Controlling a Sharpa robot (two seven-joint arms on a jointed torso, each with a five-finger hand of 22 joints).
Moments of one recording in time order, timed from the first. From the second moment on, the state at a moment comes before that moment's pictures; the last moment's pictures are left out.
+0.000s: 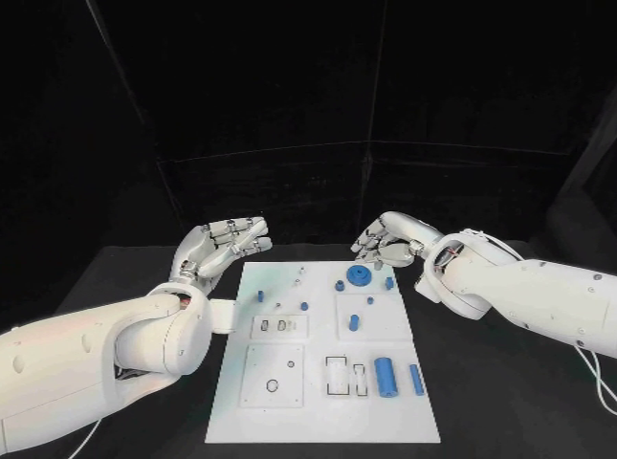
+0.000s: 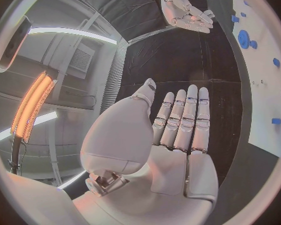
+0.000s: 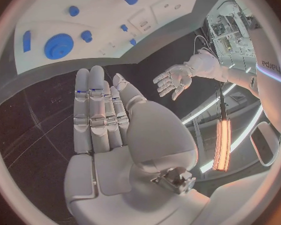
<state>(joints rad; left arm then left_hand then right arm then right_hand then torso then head) 1.19 -0.90 -0.10 1.68 0.10 -0.58 0.67 1.37 0.01 0.07 0.14 0.06 0.90 0.23 0.11 0.07 0.95 0.20 0.12 0.06 0.94 0.16 0.24 0.08 0.18 0.78 0.28 0.25 0.11 1.30 -0.71 -0.11 1.33 -1.19 -0.38 0.11 1.34 0.08 0.06 -0.29 0.19 1.06 0.16 0.09 0.07 1.24 0.08 0.07 0.06 1.46 0.00 0.29 0.16 0.16 1.10 0.10 0.66 0.32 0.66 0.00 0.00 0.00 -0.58</state>
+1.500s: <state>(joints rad) 1.20 -0.89 -0.10 1.70 0.08 -0.54 0.64 1.37 0.01 0.07 0.13 0.06 0.90 0.23 0.09 0.06 0.96 0.20 0.10 0.06 0.94 0.16 0.21 0.07 0.18 0.79 0.28 0.24 0.10 1.31 -0.58 -0.11 1.26 -1.57 -0.17 -0.11 1.27 0.03 0.22 -0.28 0.21 1.01 0.17 0.07 0.07 1.15 0.10 0.07 0.06 1.46 0.00 0.89 0.61 0.16 1.15 0.11 1.15 0.75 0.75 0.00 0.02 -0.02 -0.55</state>
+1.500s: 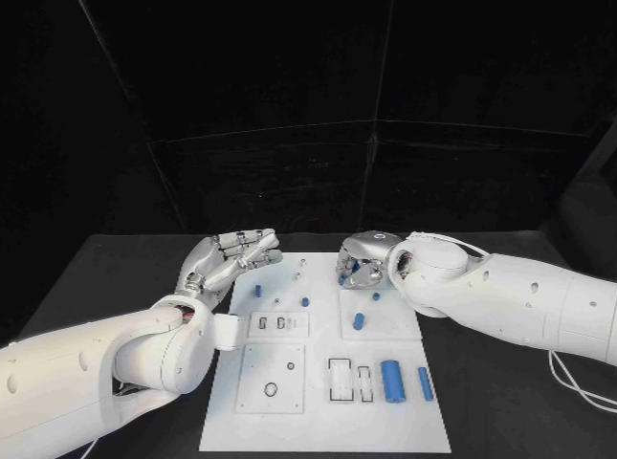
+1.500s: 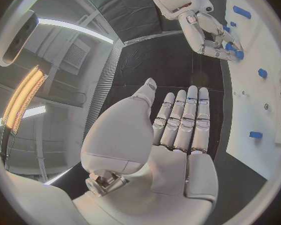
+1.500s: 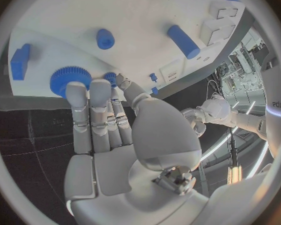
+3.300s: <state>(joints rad) 1.20 -0.87 -0.10 1.67 0.08 -0.52 0.63 1.37 0.01 0.07 0.13 0.06 0.90 0.23 0.09 0.07 0.96 0.20 0.10 0.06 0.94 0.16 0.20 0.07 0.18 0.80 0.28 0.24 0.09 1.31 -0.40 -0.09 1.09 -1.54 -0.35 -0.11 1.28 0.04 0.42 -0.27 0.13 1.09 0.16 0.08 0.07 1.24 0.08 0.08 0.07 1.47 0.00 1.11 0.80 0.13 1.22 0.10 1.30 0.96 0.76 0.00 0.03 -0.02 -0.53</state>
